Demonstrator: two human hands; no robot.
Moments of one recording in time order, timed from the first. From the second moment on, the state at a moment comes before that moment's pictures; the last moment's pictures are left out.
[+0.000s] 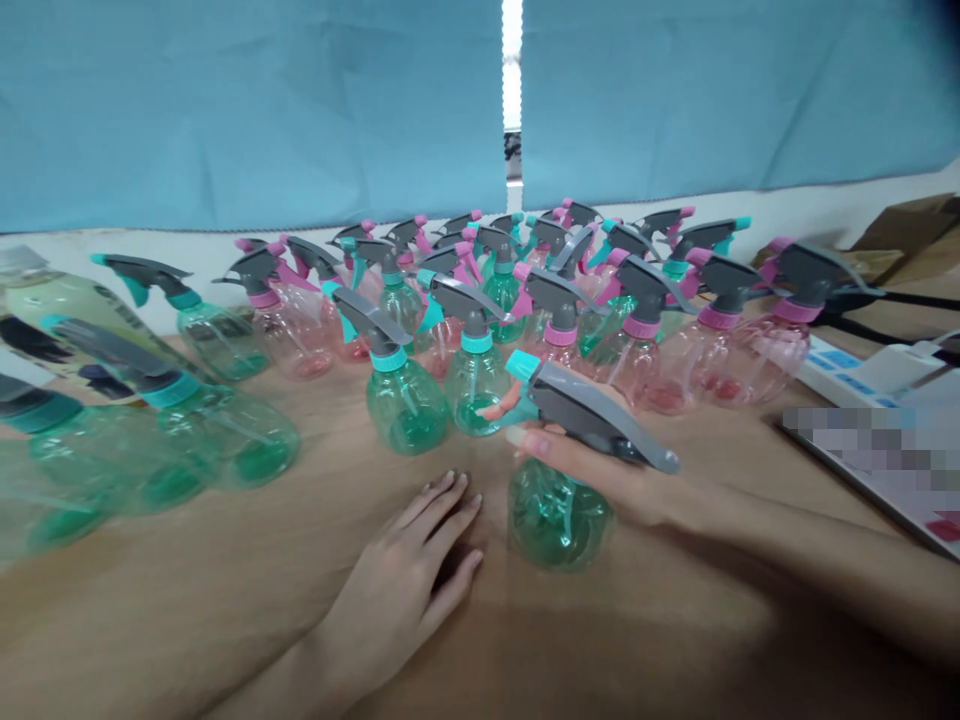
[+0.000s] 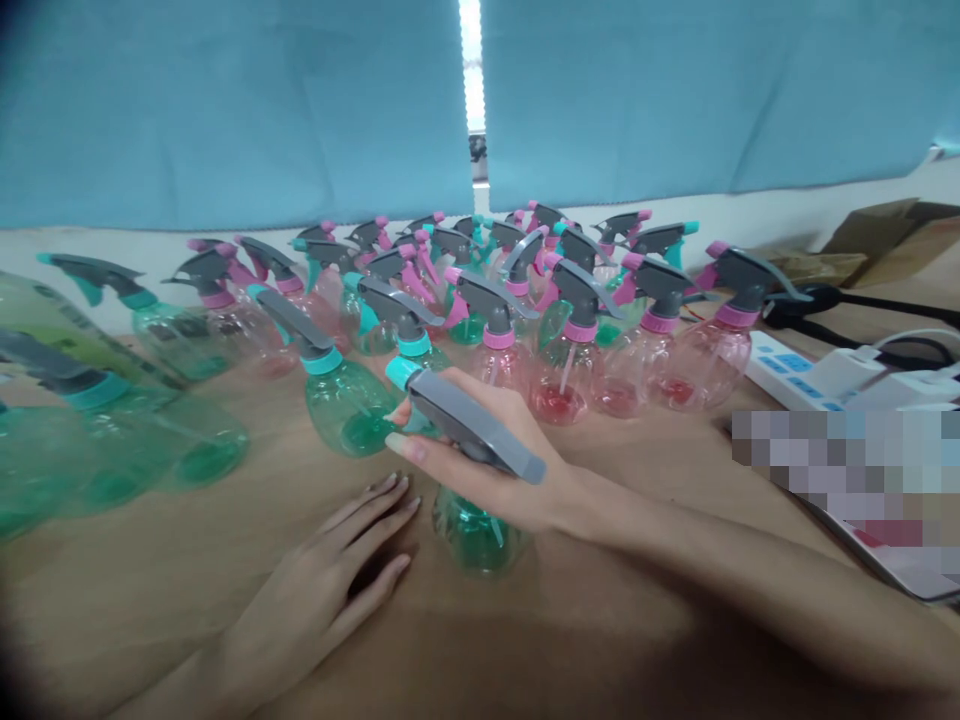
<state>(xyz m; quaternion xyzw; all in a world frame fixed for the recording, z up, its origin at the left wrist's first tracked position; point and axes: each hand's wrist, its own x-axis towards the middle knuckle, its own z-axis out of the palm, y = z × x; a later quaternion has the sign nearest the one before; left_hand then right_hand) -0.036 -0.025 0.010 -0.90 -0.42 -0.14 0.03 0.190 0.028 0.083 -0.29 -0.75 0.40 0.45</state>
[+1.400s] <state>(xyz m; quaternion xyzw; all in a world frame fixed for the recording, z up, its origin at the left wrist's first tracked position) -0.117 -0.098 0.006 -0.80 -0.55 -0.18 0.16 0.069 -0.001 0.057 -0.32 -0.82 0.21 0.43</state>
